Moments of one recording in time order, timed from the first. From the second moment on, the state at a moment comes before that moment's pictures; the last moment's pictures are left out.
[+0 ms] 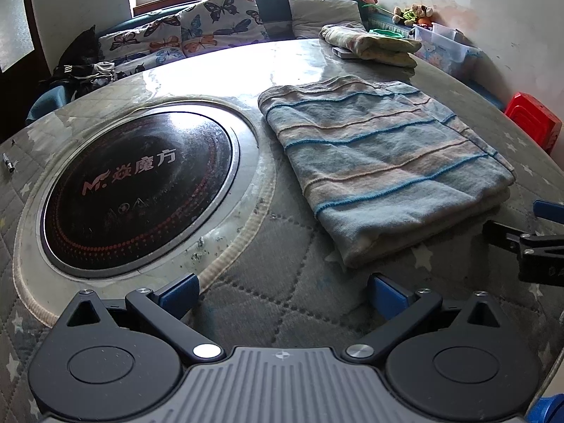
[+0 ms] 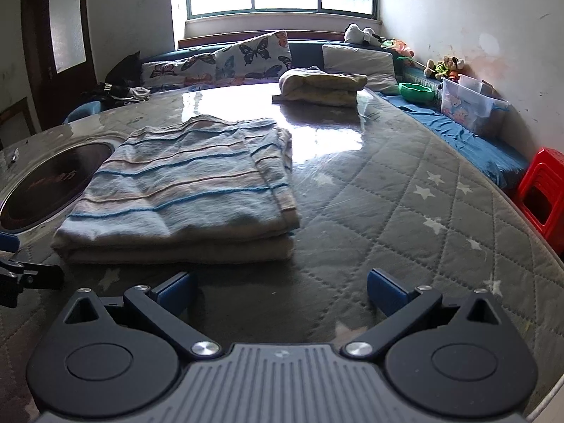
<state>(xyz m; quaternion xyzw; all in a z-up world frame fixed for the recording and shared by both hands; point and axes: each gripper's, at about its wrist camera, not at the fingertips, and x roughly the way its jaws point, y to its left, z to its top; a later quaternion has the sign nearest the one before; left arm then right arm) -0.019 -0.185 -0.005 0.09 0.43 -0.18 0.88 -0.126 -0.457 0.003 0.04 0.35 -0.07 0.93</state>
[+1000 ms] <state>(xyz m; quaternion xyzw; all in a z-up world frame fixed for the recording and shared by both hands) -0.055 -0.189 0.012 0.10 0.41 -0.21 0.88 -0.139 -0.424 0.028 0.06 0.36 -0.07 0.93</state>
